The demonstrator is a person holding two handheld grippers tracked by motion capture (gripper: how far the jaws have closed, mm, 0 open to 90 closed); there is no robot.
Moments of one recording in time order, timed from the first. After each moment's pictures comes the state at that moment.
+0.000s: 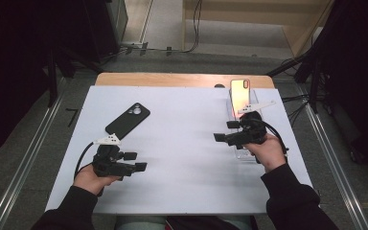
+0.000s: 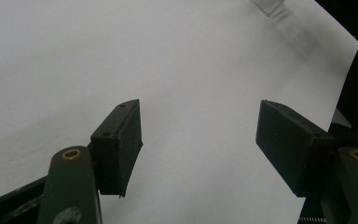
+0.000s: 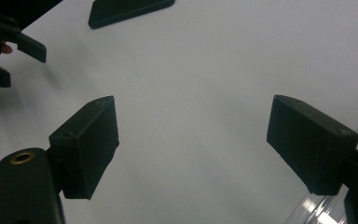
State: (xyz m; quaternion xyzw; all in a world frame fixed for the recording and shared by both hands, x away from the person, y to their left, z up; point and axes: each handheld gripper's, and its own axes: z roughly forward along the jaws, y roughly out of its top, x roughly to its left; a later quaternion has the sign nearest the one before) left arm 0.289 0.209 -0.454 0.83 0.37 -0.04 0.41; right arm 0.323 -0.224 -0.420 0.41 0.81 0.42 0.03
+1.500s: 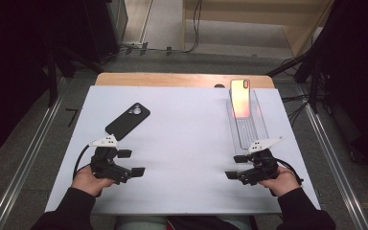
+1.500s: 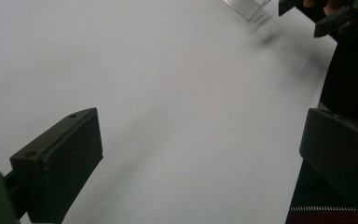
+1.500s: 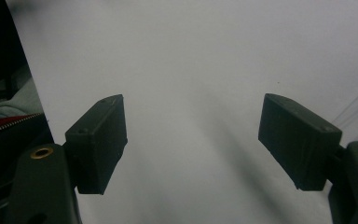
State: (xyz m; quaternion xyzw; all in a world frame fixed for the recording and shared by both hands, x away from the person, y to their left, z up) left arm 0.286 0.216 -0.450 0.83 0.35 -0.05 0.44; right arm 0.251 -0.249 -0.473 0.37 0.84 0.39 -0.01
